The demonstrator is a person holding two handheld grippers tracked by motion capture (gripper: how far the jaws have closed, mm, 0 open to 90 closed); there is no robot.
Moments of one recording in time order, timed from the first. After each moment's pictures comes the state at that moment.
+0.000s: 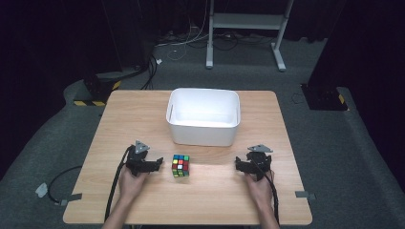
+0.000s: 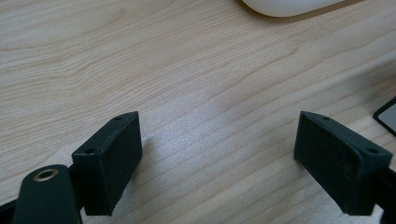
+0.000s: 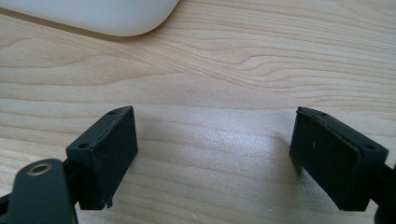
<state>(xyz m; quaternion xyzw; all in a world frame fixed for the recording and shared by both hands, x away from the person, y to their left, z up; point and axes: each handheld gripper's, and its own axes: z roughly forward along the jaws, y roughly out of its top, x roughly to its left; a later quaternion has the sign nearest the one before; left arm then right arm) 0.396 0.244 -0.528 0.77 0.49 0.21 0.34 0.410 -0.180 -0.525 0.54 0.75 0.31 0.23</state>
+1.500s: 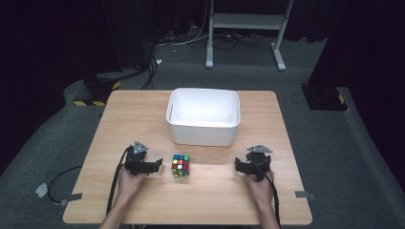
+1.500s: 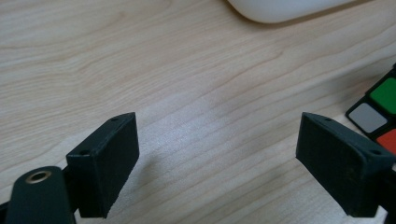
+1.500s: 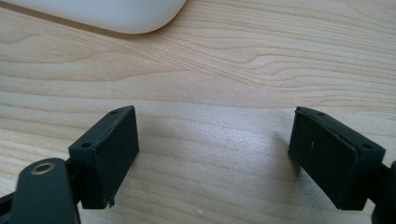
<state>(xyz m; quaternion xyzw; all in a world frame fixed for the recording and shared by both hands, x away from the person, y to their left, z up) 0.387 0.245 -0.516 0.77 0.50 0.21 0.35 0.408 -0.179 -0.525 0.53 0.75 0.31 0.23</state>
